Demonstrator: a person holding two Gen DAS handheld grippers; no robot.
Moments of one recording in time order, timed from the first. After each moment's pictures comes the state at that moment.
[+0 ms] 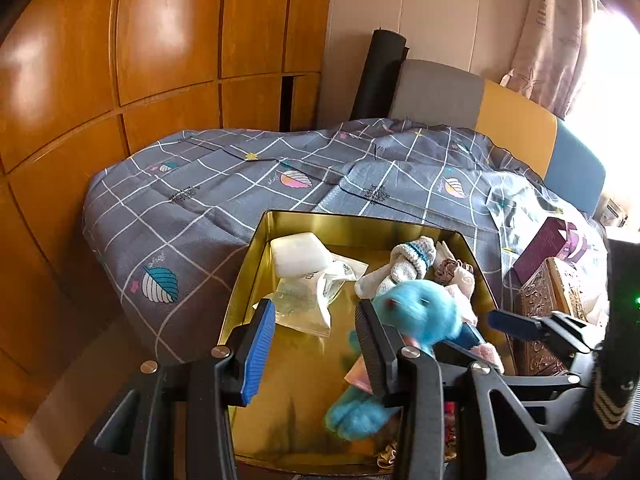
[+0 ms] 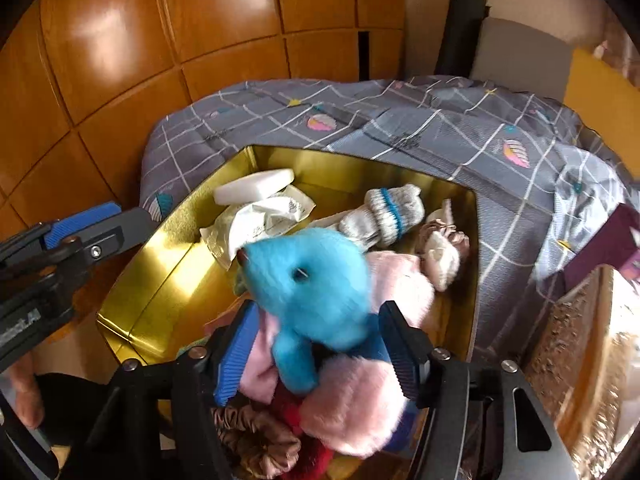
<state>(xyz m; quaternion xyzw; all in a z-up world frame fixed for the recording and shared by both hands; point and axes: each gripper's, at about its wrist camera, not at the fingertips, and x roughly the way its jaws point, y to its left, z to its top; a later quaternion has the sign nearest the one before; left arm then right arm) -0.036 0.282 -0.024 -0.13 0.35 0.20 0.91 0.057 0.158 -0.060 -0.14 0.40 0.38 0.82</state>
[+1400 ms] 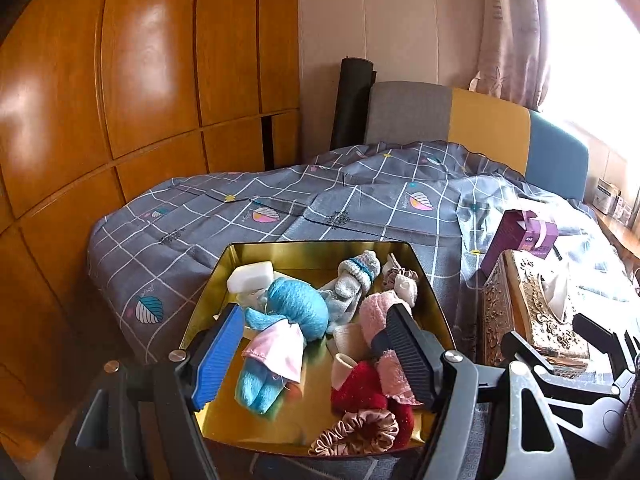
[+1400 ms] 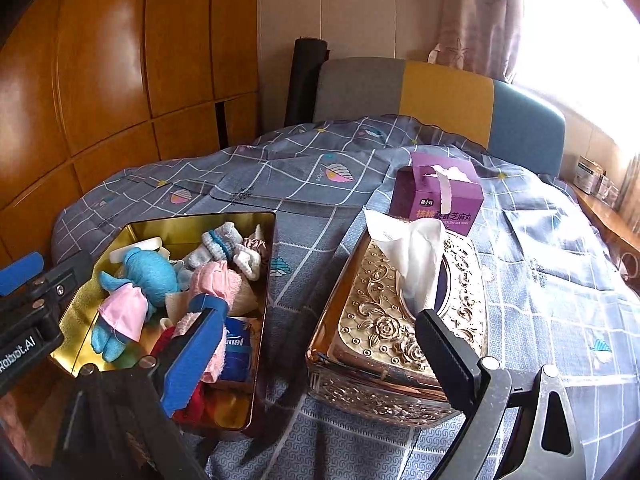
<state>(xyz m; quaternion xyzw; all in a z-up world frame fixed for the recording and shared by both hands) -0.043 0.194 0.001 -0.06 0.30 0.21 0.93 0.021 0.038 -0.022 -0.06 0.32 0.18 0.93</state>
